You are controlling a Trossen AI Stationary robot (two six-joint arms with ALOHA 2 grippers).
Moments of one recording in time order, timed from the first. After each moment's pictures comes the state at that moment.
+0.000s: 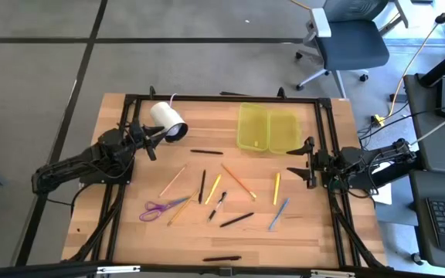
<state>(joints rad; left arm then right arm) 0.40 0.00 0.06 -0.13 -0.16 -0.17 0.27 0.00 0.01 0.07 0.31 -0.03</state>
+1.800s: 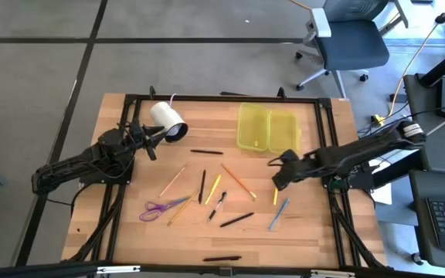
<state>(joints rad) 0.40 0.00 0.06 -0.13 -0.16 -0.17 0.27 1.20 0.69 -0.69 0.15 1.27</state>
